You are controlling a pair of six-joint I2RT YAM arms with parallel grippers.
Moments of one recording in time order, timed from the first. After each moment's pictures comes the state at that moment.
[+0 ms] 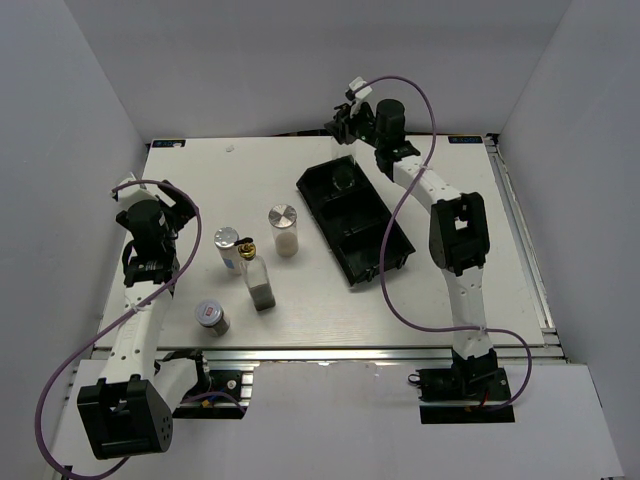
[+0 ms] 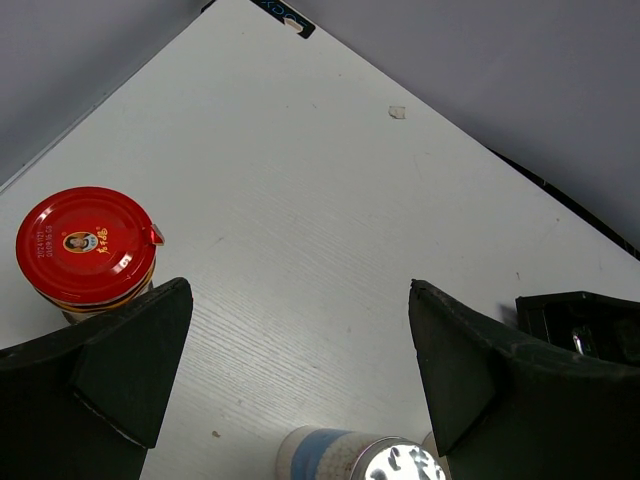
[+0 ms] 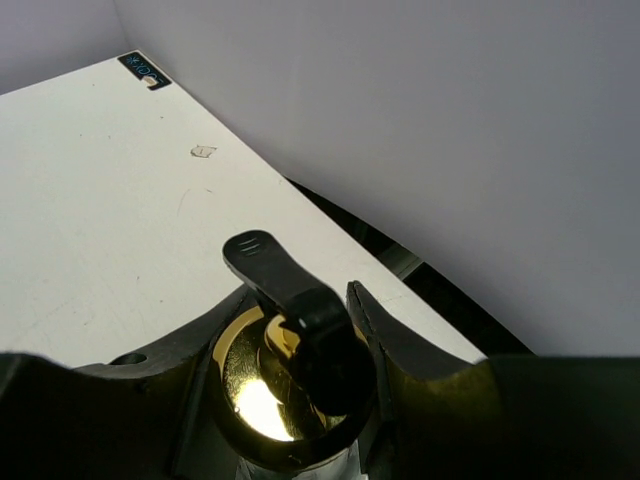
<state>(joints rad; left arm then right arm) 0.10 0.97 0.72 0.00 -0.23 -0.44 0.38 2.30 1.99 0.30 -0.48 -0.10</state>
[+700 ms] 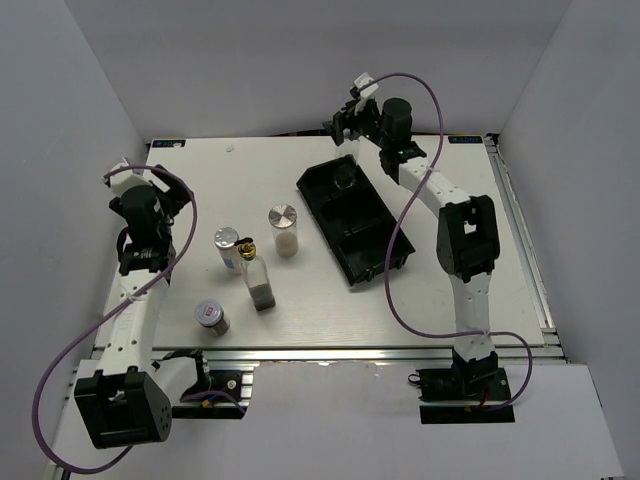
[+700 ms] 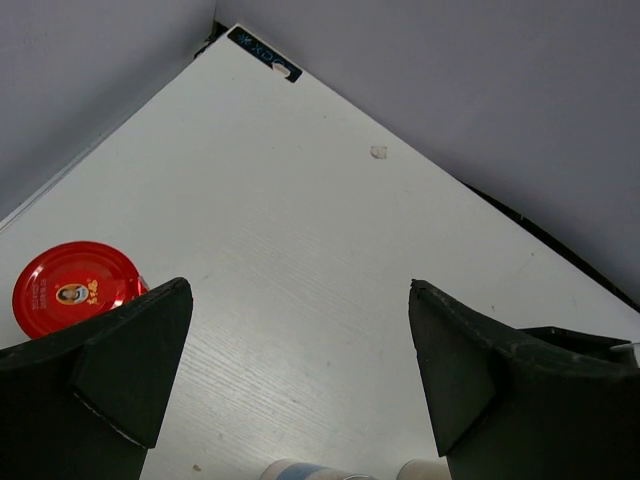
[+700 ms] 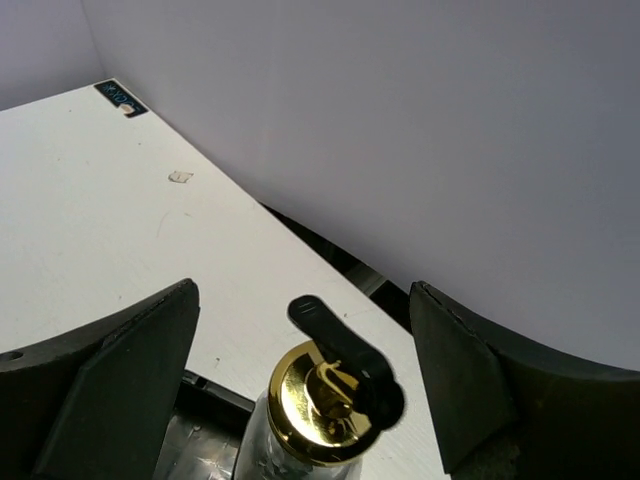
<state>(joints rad) 0.10 1.02 0.82 -0.02 -0.25 -0.45 0.38 2.21 1.88 0.38 -0.44 -0.14</state>
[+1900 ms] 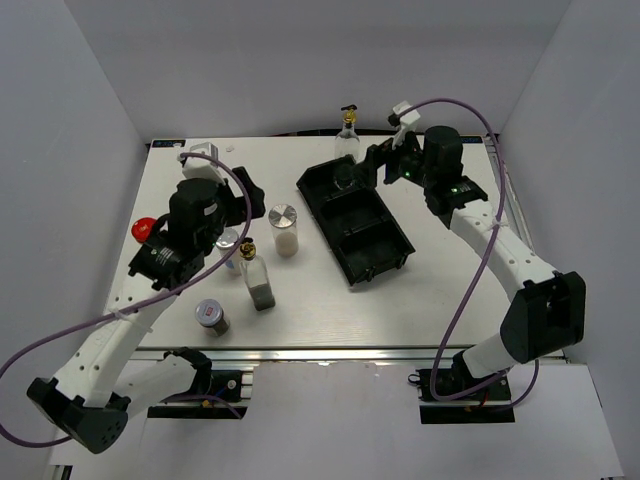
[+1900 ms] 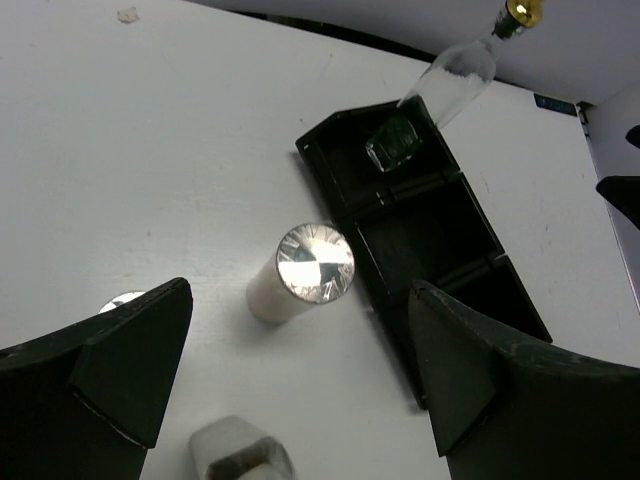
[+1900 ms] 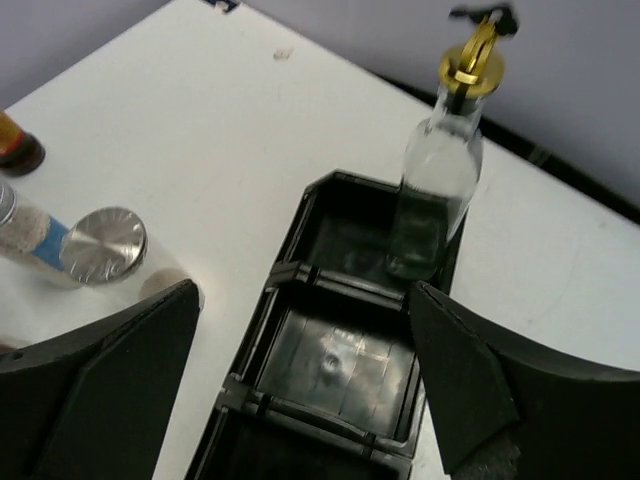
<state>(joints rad) -0.50 1.00 1.16 -0.46 -0.34 -0.45 0.38 1.48 1.30 0.00 -0.41 -0.03</state>
